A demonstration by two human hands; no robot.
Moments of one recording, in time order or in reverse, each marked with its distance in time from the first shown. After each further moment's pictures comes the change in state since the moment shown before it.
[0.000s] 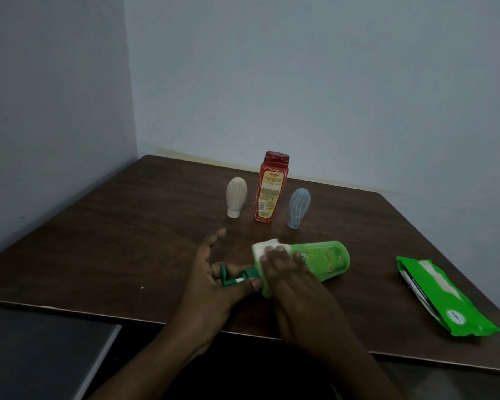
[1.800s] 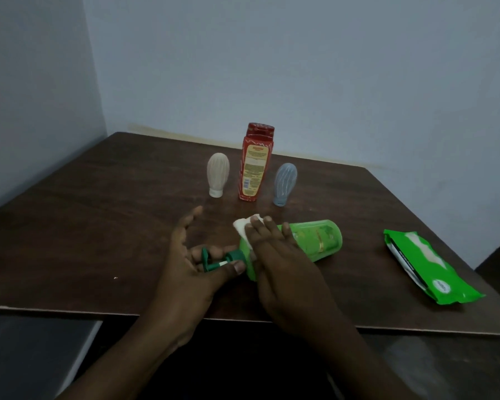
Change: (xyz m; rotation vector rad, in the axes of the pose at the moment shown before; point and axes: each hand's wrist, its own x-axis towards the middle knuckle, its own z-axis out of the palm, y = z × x) left_hand -0.008 0.008 0.004 0.023 0.018 -0.036; right_hand 0.016 -0.017 -0.003 0.115 -0.057 0.156
